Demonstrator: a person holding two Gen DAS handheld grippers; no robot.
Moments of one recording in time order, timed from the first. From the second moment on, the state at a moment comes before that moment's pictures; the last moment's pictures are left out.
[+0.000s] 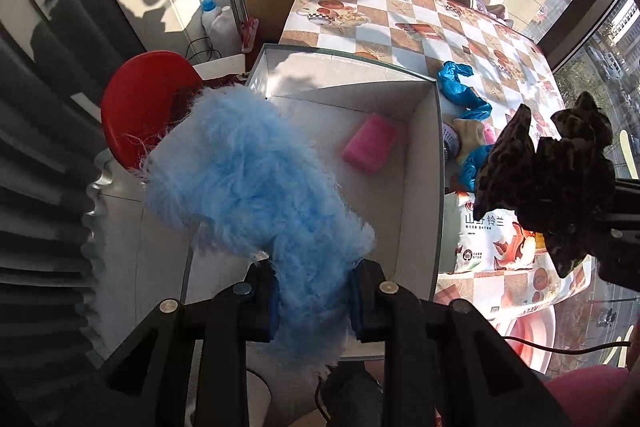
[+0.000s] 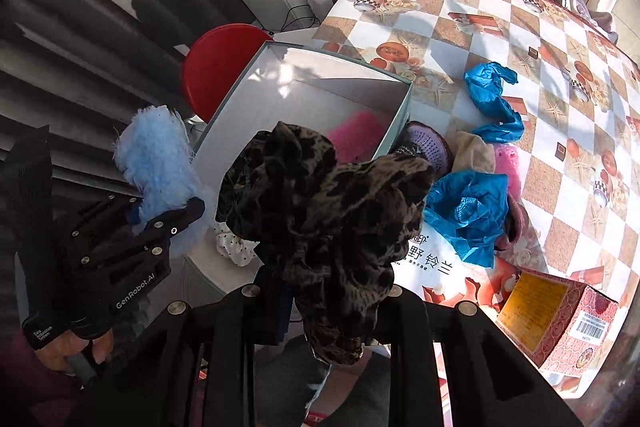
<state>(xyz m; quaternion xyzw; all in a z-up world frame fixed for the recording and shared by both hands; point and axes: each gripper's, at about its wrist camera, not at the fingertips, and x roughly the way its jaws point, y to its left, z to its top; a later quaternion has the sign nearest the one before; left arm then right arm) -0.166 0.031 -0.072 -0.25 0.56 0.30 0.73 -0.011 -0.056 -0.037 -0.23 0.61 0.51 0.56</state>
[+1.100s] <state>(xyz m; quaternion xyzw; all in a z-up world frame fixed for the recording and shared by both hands) -0.160 0.016 -0.095 -0.23 0.60 0.26 0.72 -0.042 -0.012 -0.054 -0.28 0.60 0.53 0.53</state>
